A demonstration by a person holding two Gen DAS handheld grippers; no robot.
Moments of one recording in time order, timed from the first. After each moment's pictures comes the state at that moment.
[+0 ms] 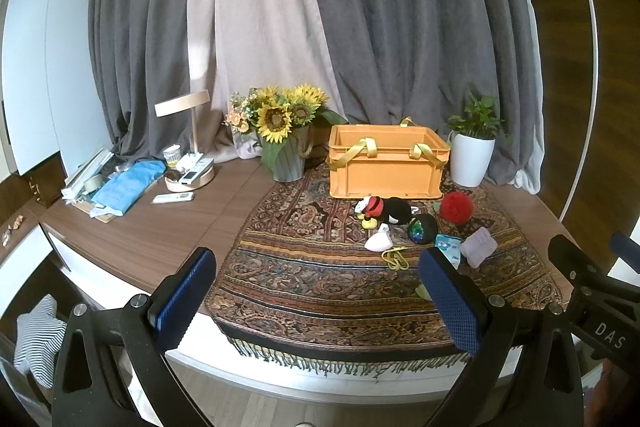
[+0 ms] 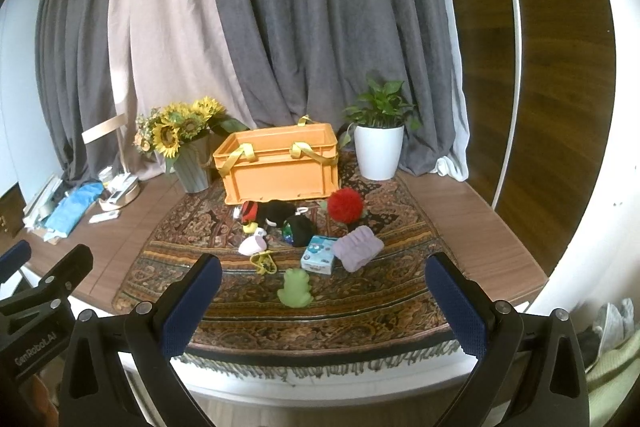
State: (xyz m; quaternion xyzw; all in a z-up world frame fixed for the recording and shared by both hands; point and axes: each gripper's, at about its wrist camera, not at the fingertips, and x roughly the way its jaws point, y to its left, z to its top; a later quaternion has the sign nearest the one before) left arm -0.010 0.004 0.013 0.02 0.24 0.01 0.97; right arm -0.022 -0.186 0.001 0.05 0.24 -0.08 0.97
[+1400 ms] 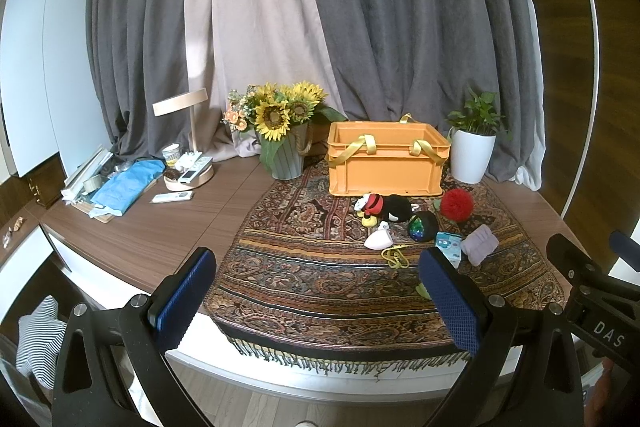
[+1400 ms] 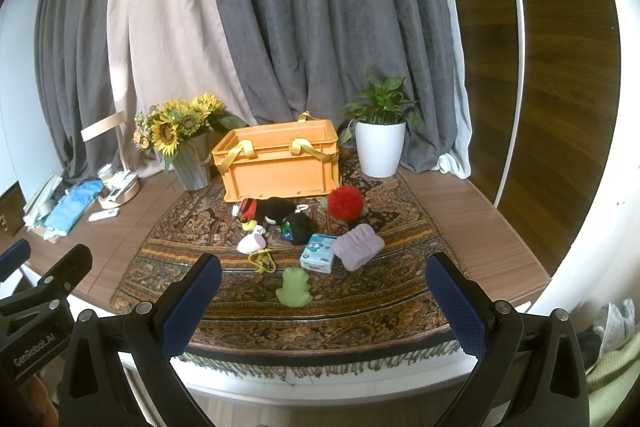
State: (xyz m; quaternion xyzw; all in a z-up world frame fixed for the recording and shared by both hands) left arm -0.011 0.003 0.009 0.02 0.24 0.01 0.97; right arm -0.020 -0.189 -0.002 0.05 0.24 -0.08 0.97
